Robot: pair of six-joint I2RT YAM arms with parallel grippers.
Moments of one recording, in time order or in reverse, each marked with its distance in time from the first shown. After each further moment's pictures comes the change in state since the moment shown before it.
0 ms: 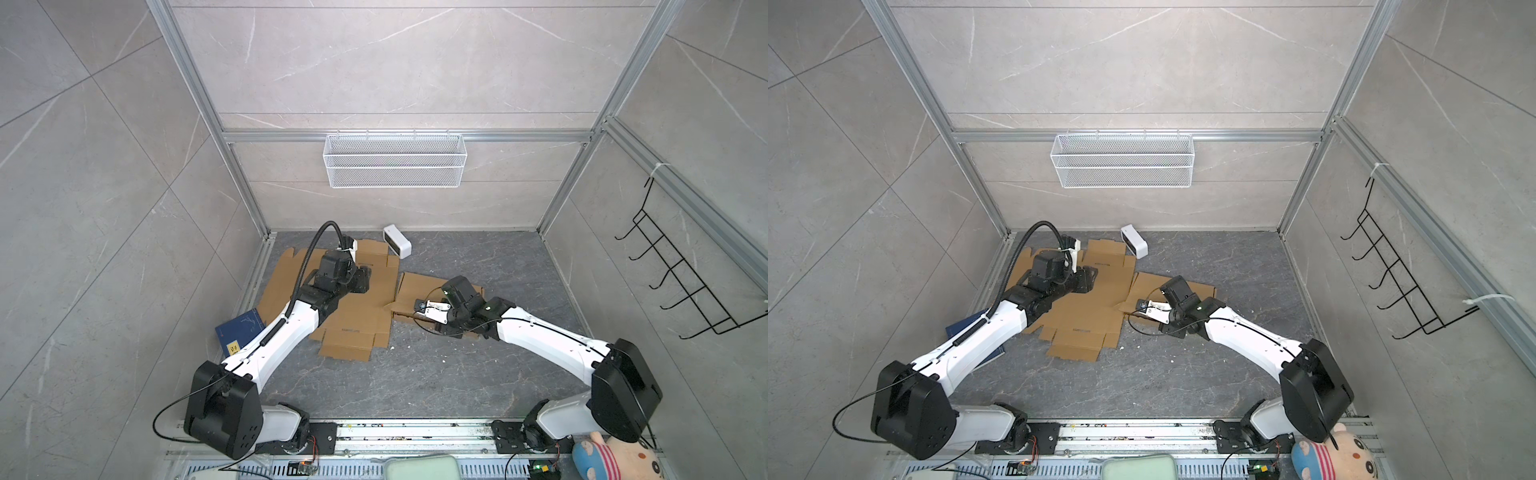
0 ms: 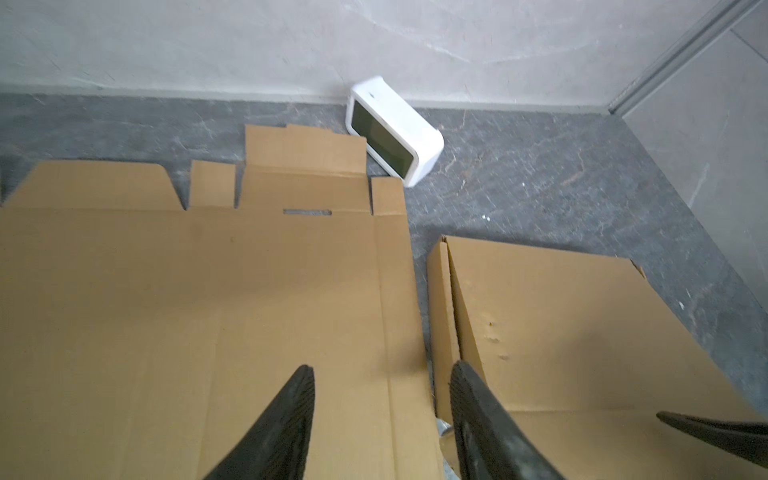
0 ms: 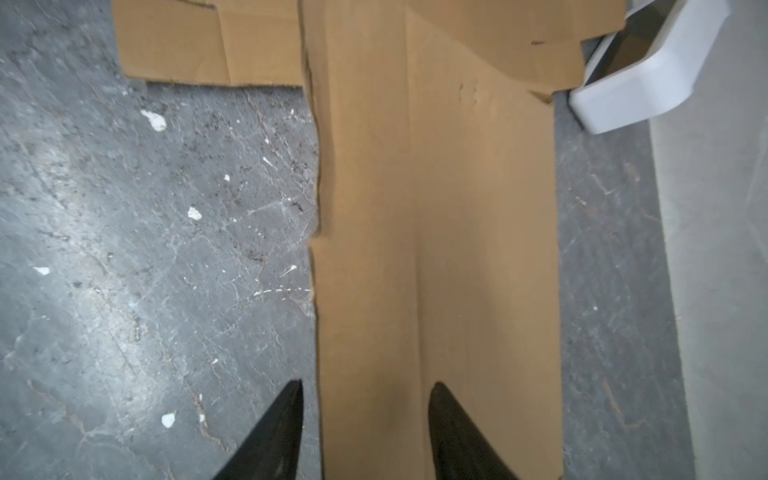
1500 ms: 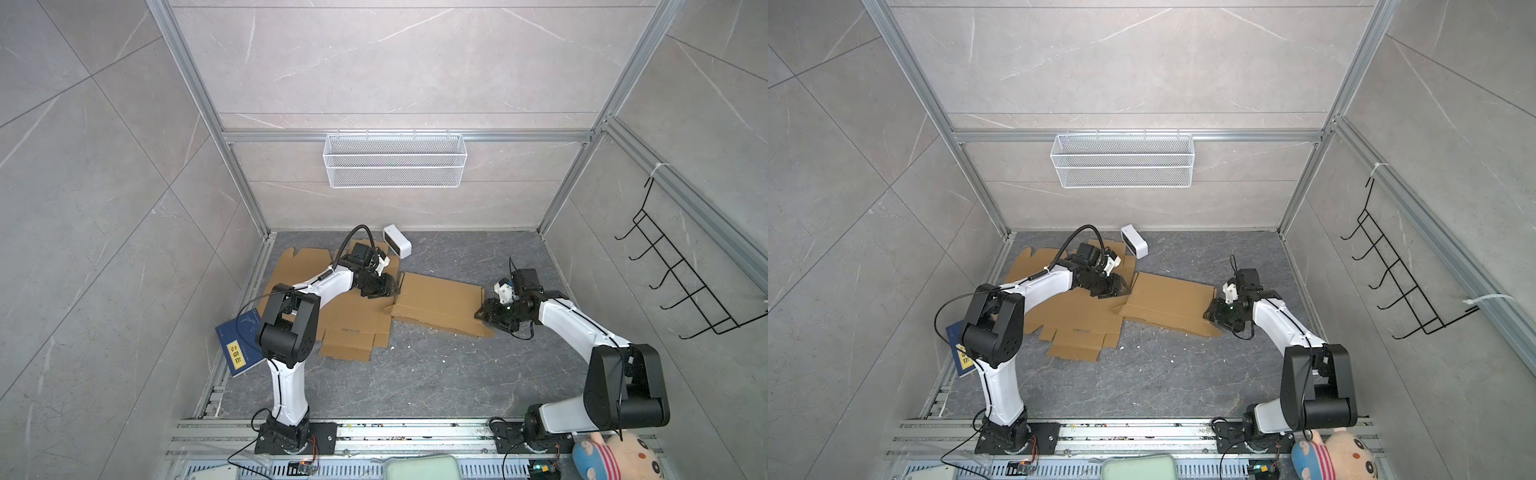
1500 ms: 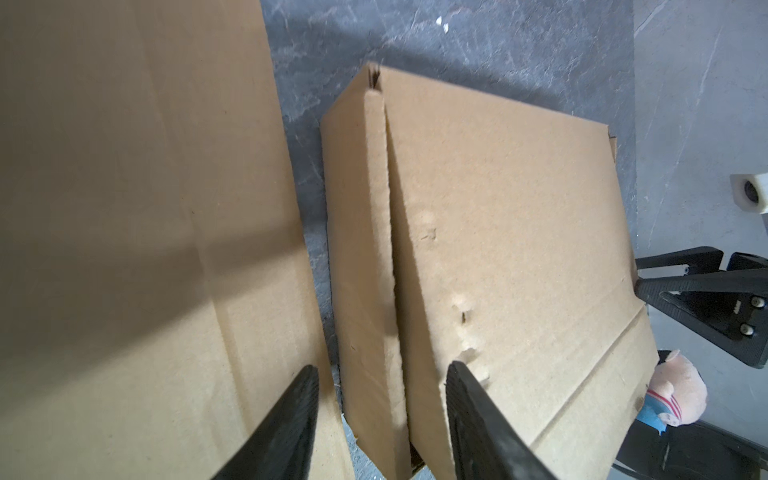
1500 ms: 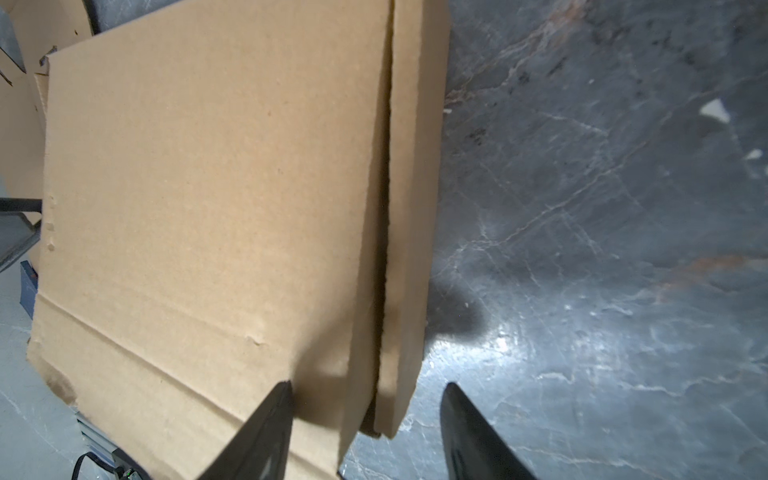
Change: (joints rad) left arm 0.021 0.575 0.317 -0.209 0.508 -0.027; right arm -0.624 0.030 -0.093 -0.137 -0.424 1.051
